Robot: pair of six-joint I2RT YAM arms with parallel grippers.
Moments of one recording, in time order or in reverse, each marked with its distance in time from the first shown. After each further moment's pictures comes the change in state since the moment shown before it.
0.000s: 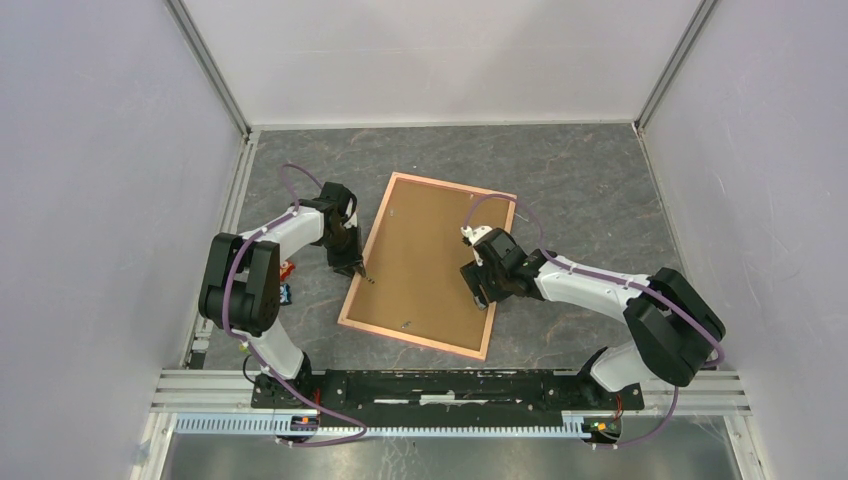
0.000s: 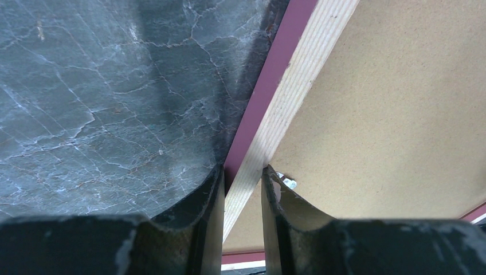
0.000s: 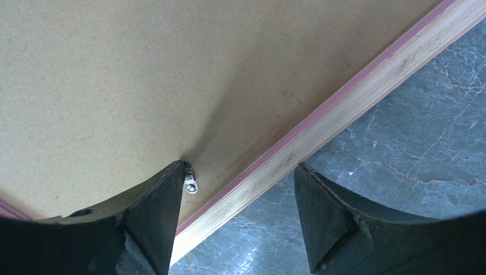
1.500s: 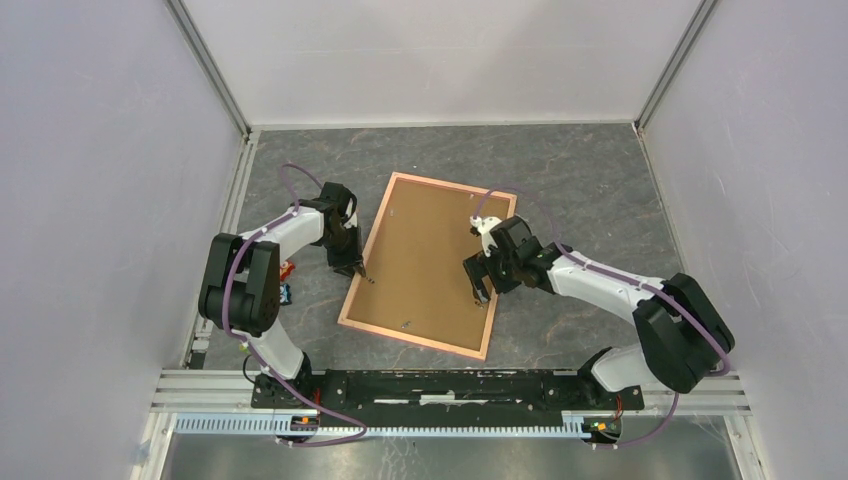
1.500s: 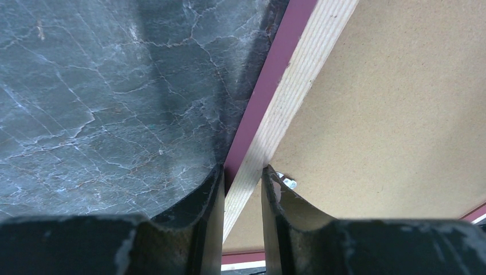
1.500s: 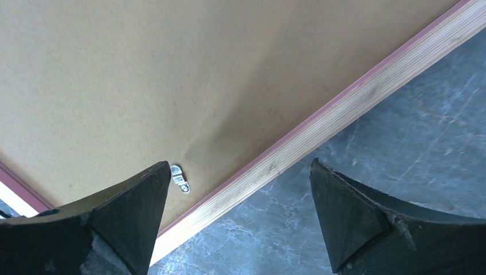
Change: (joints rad) left arm 0.000 -0.002 -0.002 0.002 -0.001 0.000; right arm -0.136 -0.048 0.011 0.031 -0.142 -0.095
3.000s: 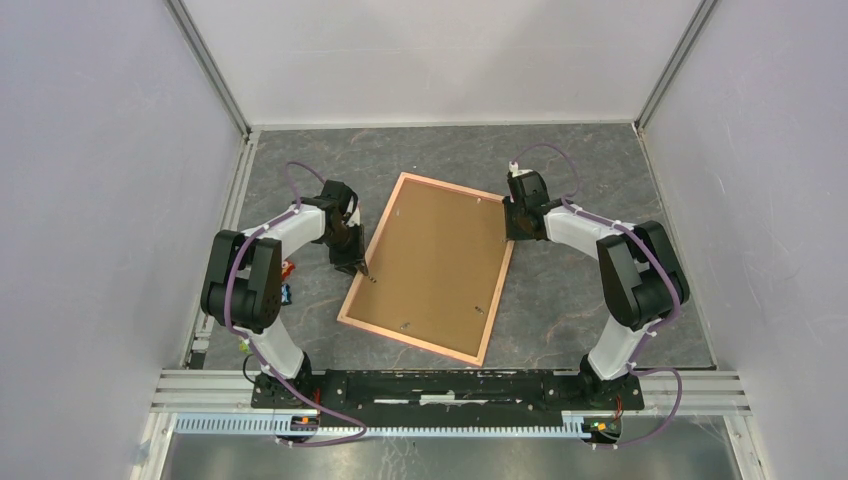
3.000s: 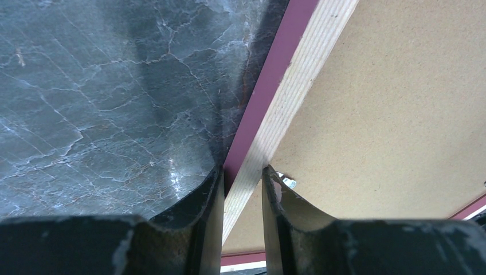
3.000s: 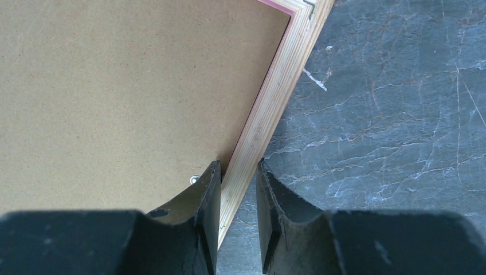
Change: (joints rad) left arm -0.002 0.022 0.021 0.003 0.036 0.050; right arm -0.258 0.344 0.277 0.074 0.195 0.159
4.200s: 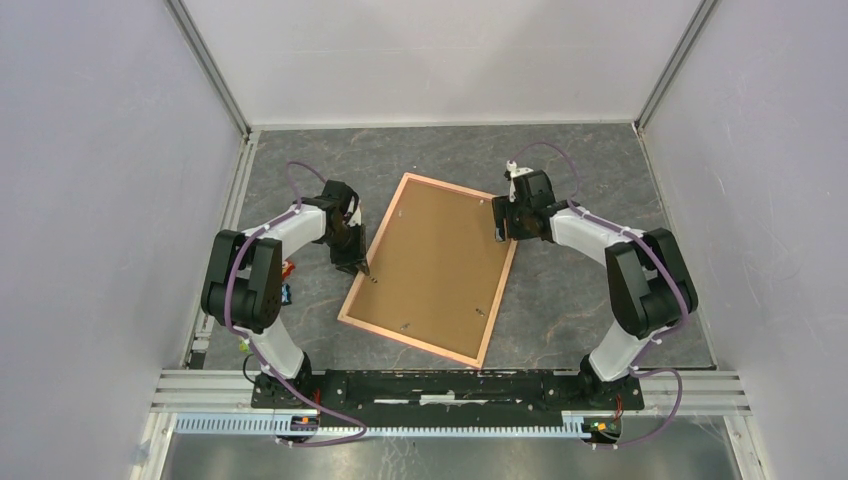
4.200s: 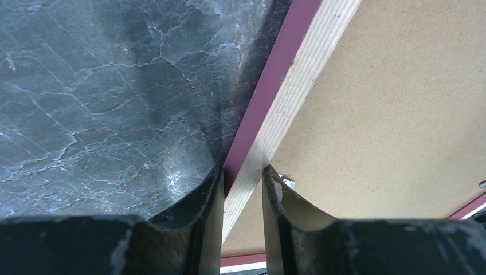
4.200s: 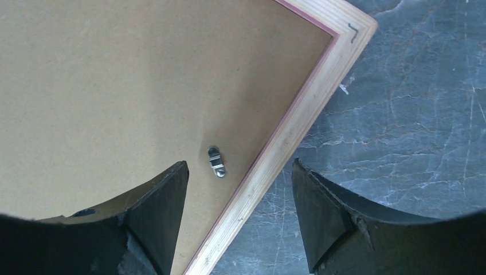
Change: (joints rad) left arm 0.000 0.000 0.000 0.007 0.006 0.000; right arm -0.019 -0.068 -0.033 0.021 -0.110 -0.076
